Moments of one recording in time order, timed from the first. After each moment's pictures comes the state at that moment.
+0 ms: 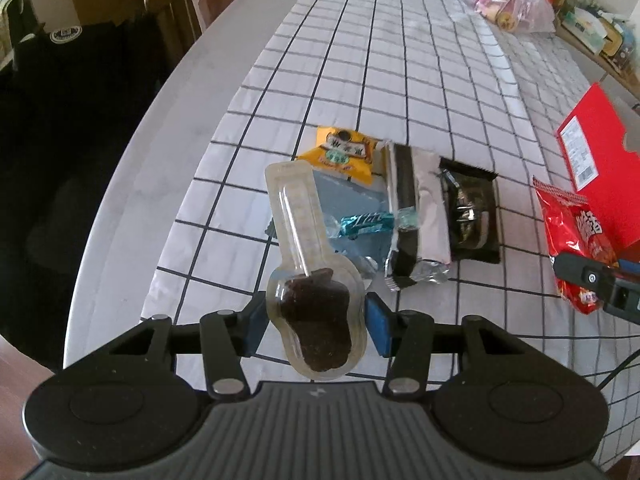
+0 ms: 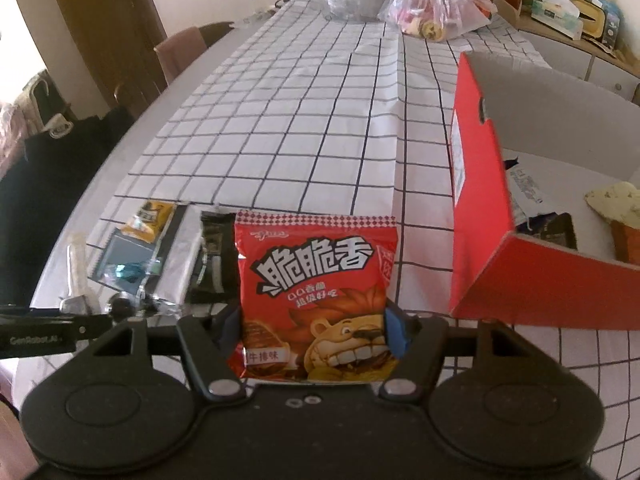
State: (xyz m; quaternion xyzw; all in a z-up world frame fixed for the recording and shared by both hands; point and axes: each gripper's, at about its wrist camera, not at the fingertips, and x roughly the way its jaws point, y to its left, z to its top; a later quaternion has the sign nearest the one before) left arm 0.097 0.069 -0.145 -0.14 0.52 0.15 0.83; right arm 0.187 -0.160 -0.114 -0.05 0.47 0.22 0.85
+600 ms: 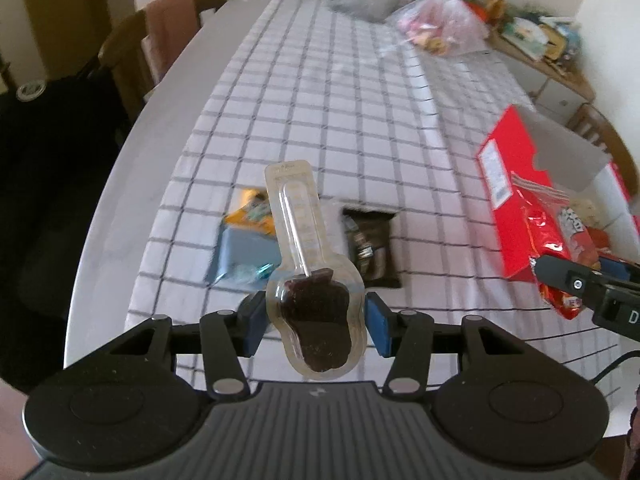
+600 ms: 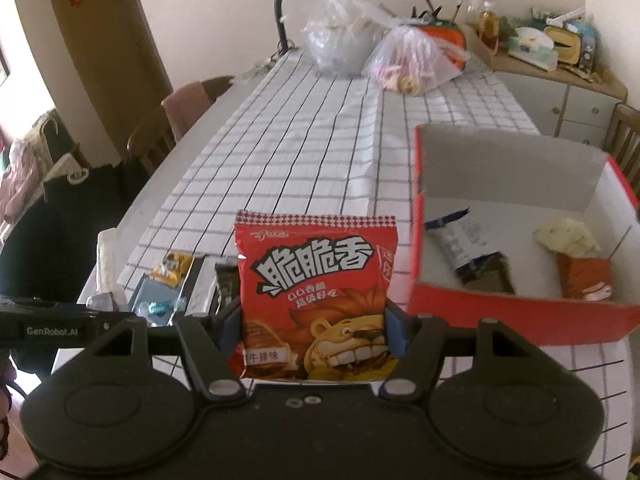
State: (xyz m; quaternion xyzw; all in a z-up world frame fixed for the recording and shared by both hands) left arm 0.105 0.026 -0.077 -0.12 0.49 0.08 0.86; right arm 0.172 -0.206 -0.046 -0.02 0.41 0.22 0.88
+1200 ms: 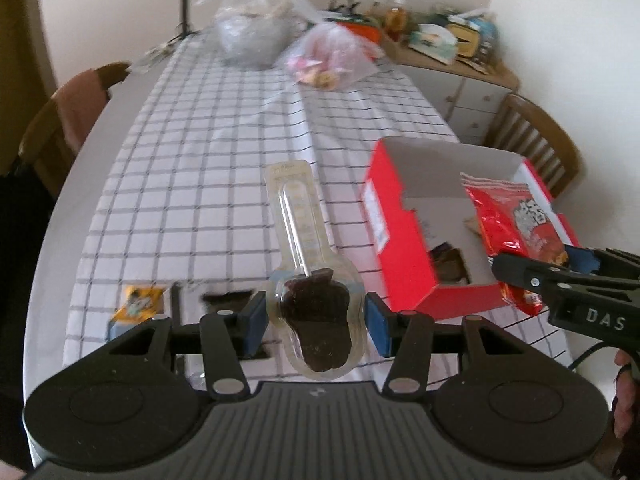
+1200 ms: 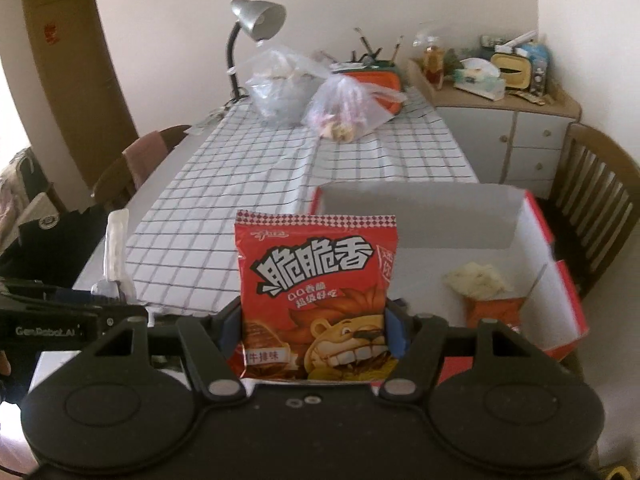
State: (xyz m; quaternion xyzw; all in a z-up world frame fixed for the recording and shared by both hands) left arm 0.159 -0.079 -0.028 -0.06 0.45 -0.01 0.89; right arm 0.200 -0.294 -0.013 -0.01 0.37 0.17 0.91
